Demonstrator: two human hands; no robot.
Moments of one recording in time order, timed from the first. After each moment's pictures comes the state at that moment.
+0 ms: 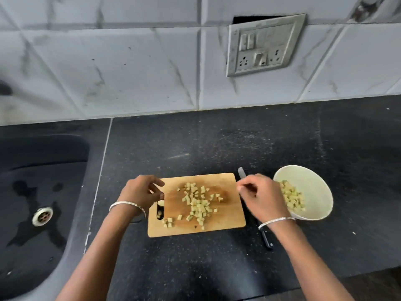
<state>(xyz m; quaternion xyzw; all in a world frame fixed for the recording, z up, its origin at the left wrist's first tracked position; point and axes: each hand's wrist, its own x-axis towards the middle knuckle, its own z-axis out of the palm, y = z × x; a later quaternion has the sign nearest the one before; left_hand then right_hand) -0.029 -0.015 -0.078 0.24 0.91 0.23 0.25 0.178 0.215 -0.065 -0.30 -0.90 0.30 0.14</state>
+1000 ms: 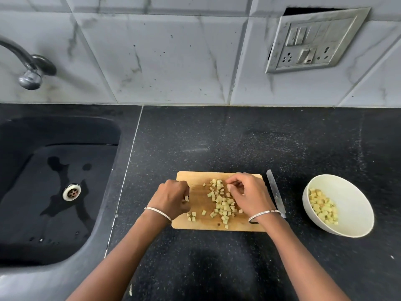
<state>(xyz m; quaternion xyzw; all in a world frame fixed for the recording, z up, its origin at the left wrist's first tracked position) -0.013 -0.022 -0.112 0.37 0.91 0.11 0.17 0.110 0.176 -0.103 -0.21 -0.92 0.32 0.06</state>
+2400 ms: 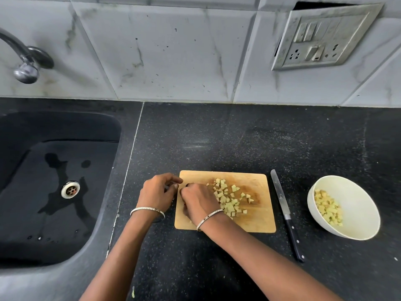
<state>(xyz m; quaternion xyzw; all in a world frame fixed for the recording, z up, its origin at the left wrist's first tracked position) -0.024 -0.050 -0.105 0.18 0.91 0.34 0.18 0.046 0.066 -0.112 -0.05 -0.99 0.12 -0.09</state>
